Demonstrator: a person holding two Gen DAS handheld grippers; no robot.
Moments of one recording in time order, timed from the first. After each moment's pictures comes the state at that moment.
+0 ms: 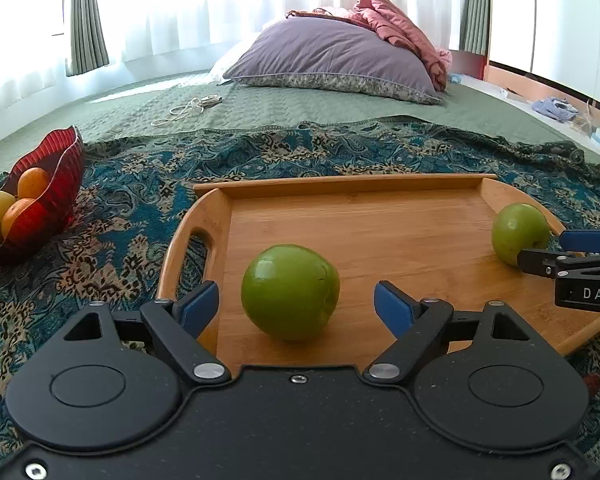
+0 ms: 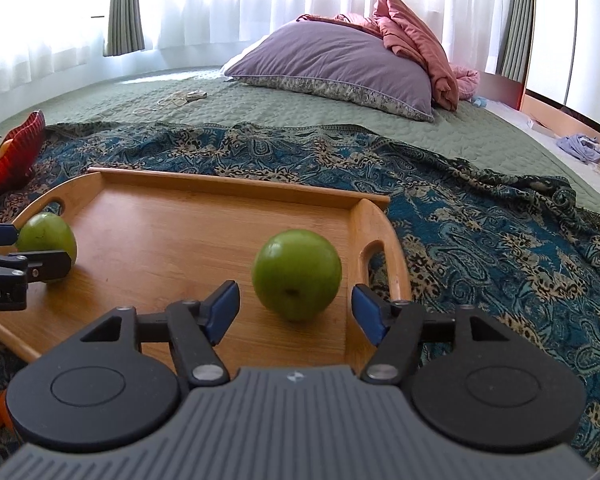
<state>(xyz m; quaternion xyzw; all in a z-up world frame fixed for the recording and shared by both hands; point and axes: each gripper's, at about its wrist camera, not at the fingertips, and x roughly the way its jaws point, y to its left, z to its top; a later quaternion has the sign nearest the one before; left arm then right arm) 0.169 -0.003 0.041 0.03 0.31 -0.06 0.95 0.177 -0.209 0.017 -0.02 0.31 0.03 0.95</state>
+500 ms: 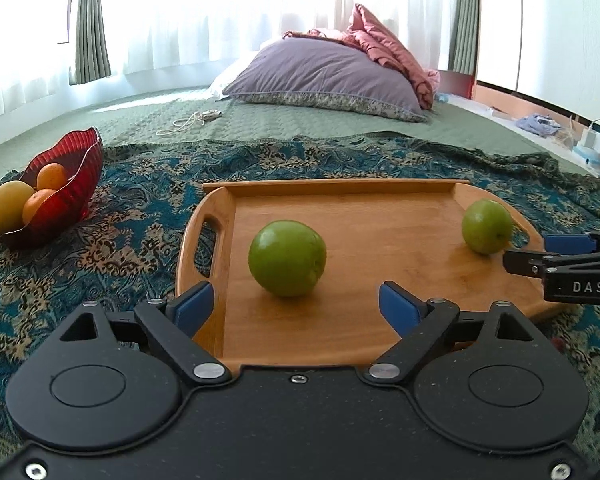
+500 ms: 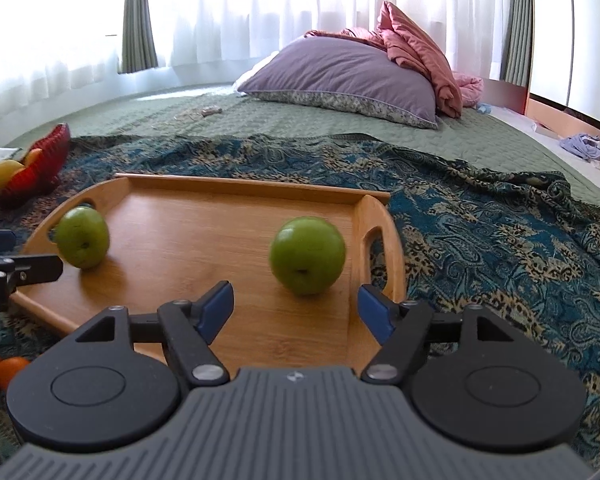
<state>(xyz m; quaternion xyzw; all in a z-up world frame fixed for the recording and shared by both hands) 0.105 0.011 0.050 0.02 0.28 -0.07 0.96 0.134 -0.215 0.021 0.00 0.29 0.05 0.96</state>
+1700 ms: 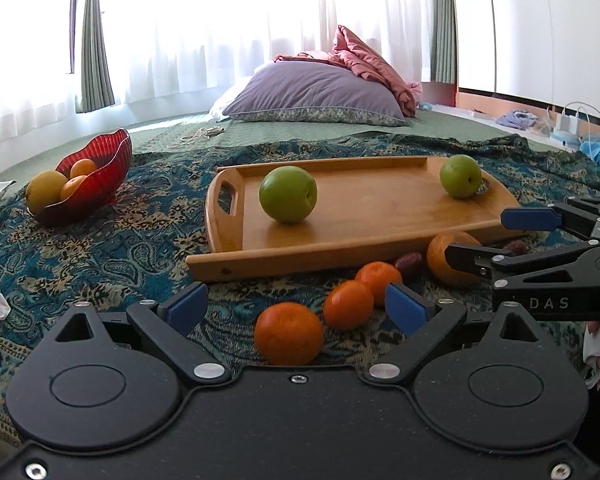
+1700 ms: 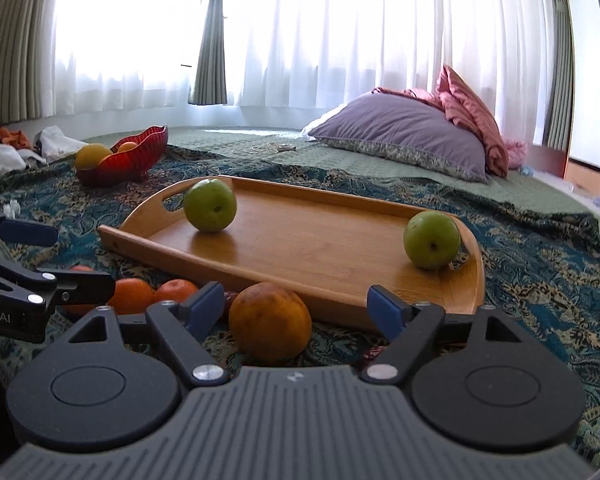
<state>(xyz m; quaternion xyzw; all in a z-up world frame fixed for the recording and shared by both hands) -0.007 0.025 0.021 0.05 0.23 -0.08 0.97 0.038 -0.155 -0.006 -0.05 0.19 0.13 0.97</state>
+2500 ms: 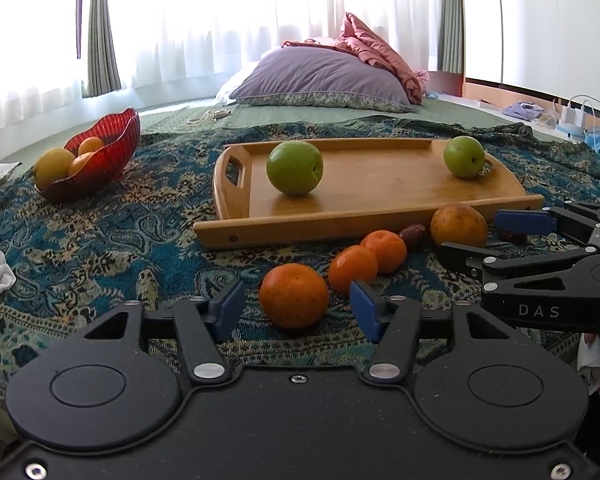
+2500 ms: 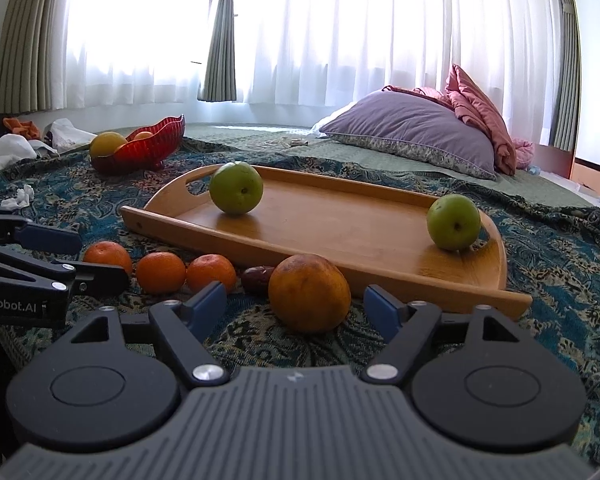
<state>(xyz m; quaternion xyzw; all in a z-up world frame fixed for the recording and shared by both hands) -0.016 0.031 0.009 0.04 0.26 -0.07 0.96 0.025 -0.140 -0.019 -0.05 0.19 0.13 0.97</state>
